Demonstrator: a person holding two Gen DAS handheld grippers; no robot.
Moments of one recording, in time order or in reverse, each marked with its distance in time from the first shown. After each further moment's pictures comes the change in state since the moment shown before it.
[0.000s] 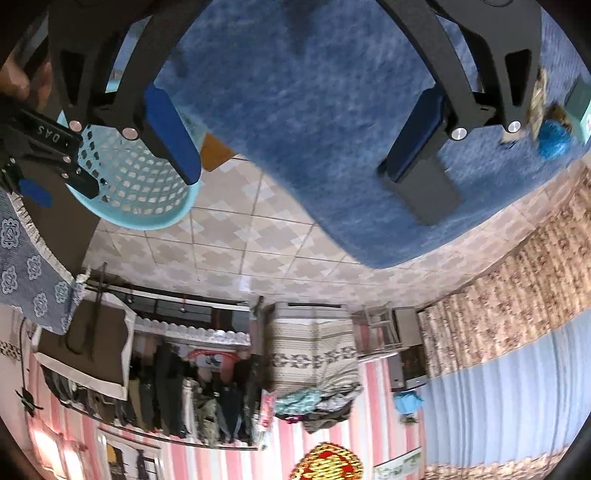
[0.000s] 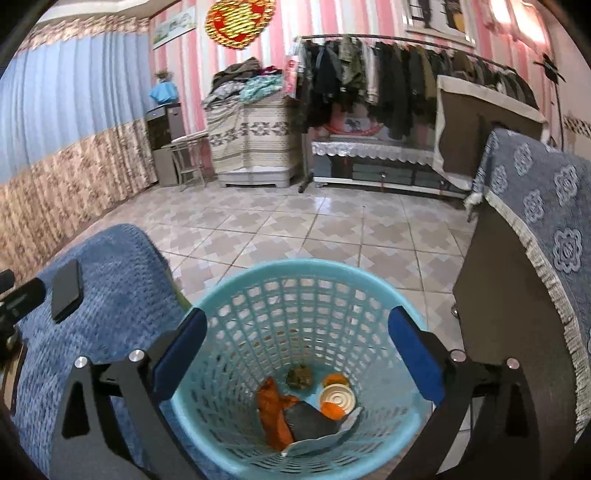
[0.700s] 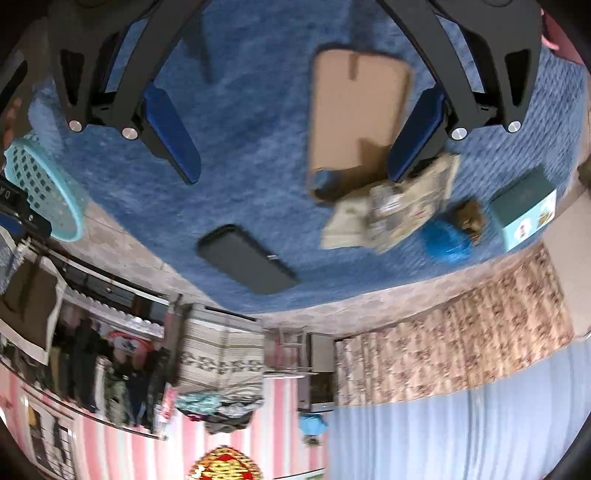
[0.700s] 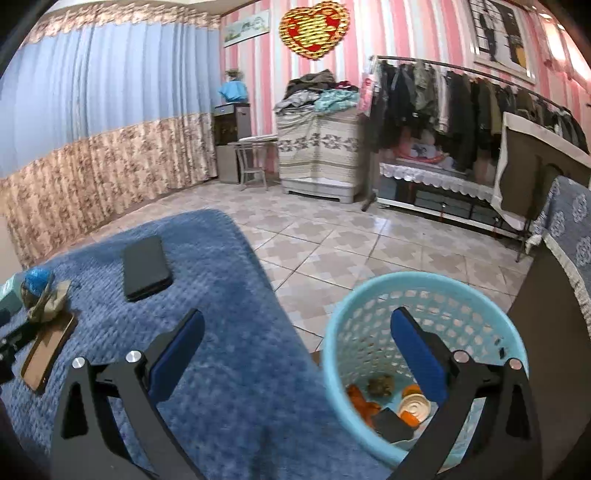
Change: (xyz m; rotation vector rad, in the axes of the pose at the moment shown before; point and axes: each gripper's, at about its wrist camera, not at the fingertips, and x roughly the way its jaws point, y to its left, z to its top) left arm -0.055 0.172 -0.101 -0.223 0.029 0.228; right arm -0.020 0.120 -0.019 -0.164 -0.053 0.183
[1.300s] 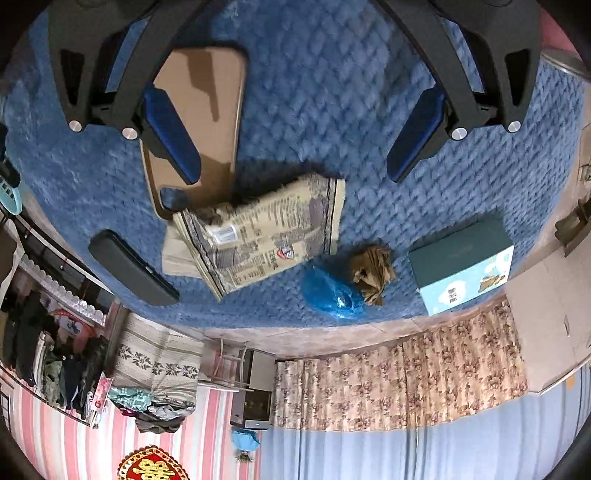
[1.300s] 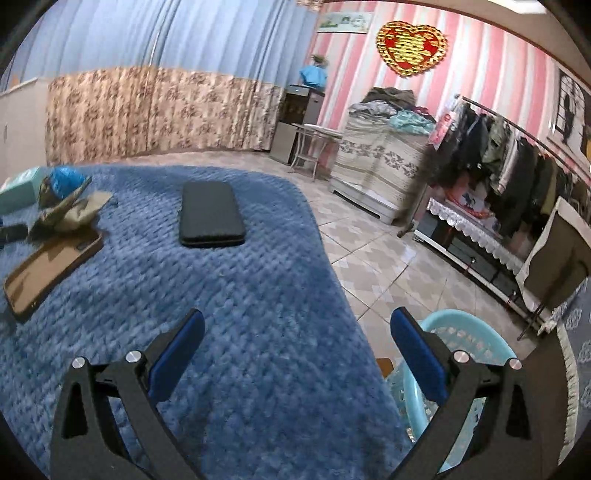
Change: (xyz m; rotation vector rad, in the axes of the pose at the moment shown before) left arm 0.035 0.107 -0.019 -0.156 0.070 0.136; right arm 0.014 0.083 -0.020 -0.358 0.024 0.060
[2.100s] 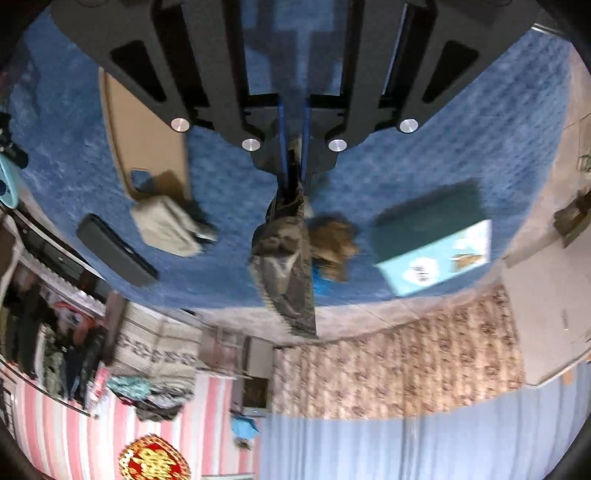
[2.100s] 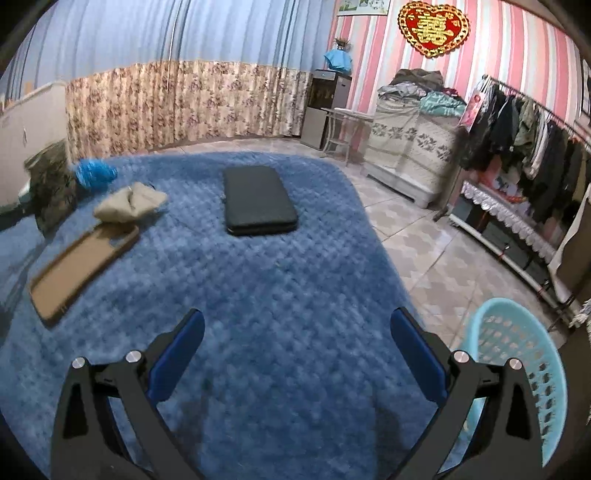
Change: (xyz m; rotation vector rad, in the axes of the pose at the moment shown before) left arm -0.008 0.053 0.007 -0.020 -0.061 0.011; right arm 0.013 0.030 0.011 0.057 0.058 0.164
